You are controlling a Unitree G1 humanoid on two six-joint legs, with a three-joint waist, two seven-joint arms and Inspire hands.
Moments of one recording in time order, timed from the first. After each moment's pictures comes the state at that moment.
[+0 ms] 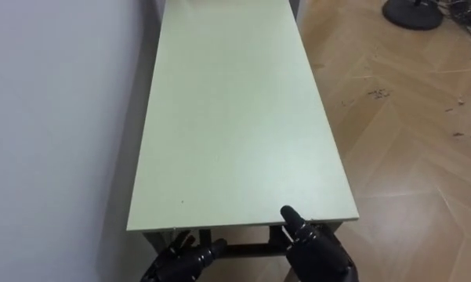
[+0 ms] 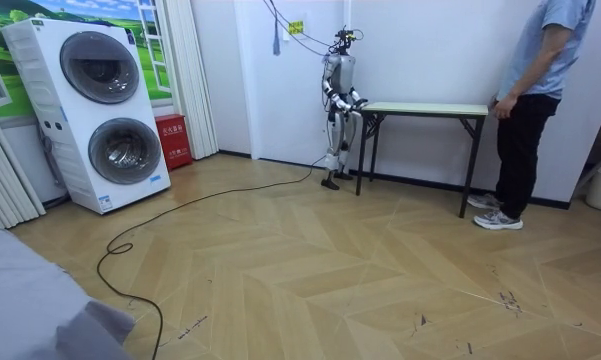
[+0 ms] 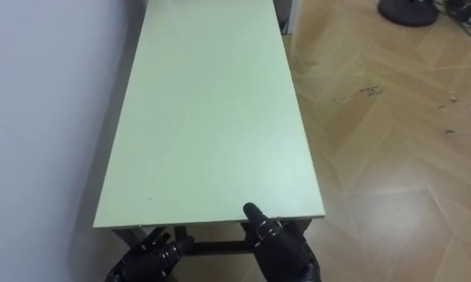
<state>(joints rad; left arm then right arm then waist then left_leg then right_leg) 0.26 0.20 -0.29 0.54 -0.95 0.01 -0.17 0.29 -0.21 0.24 0.45 1.12 0.00 0.44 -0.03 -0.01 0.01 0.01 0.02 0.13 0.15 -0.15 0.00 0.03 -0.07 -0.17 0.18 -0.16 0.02</state>
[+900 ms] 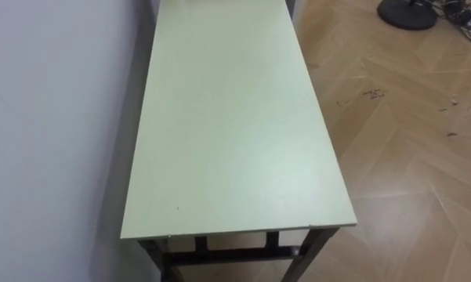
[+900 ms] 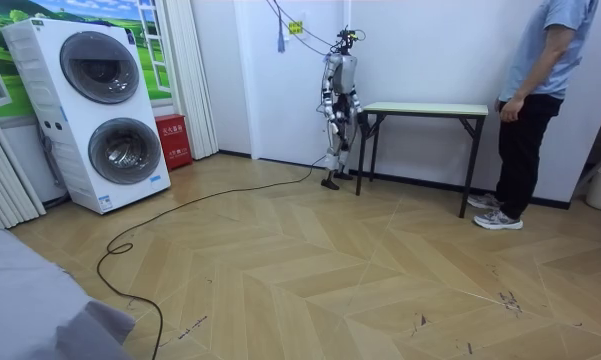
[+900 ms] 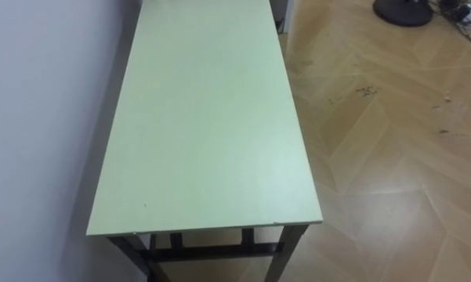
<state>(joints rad) 0.21 0.19 -0.10 0.99 -0.78 -0.01 -0.19 0.26 -0.23 0.00 1.09 0.74 -0.01 0.39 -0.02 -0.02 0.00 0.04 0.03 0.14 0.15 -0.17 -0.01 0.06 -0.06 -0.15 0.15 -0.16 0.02</state>
